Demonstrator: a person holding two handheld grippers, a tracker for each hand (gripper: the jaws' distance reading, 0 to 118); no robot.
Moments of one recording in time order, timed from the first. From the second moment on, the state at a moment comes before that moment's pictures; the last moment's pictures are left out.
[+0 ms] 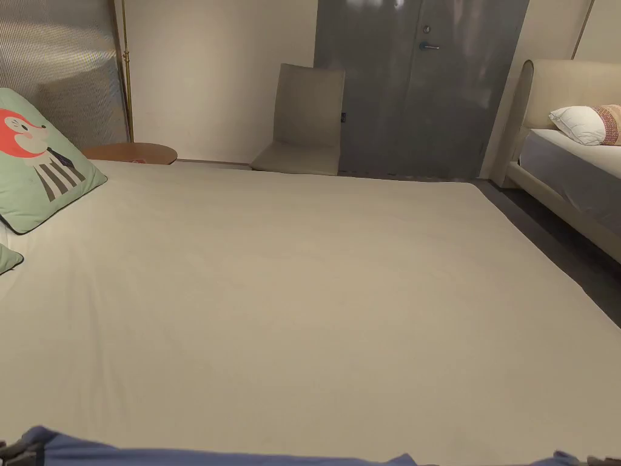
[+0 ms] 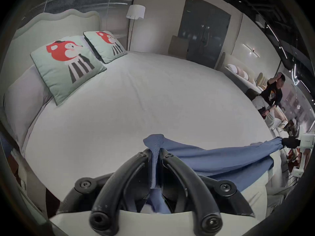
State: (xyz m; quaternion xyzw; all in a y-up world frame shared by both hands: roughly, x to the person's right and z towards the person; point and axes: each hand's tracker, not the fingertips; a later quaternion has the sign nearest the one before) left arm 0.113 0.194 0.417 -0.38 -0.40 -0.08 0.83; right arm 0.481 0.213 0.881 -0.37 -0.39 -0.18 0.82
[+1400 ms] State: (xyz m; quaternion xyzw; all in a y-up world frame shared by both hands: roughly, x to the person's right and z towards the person) left arm 0.137 0.266 0.537 -0.06 -0.46 0.00 0.88; right arm 0.353 0.241 0.787 -0.02 -0.53 0.02 0.85
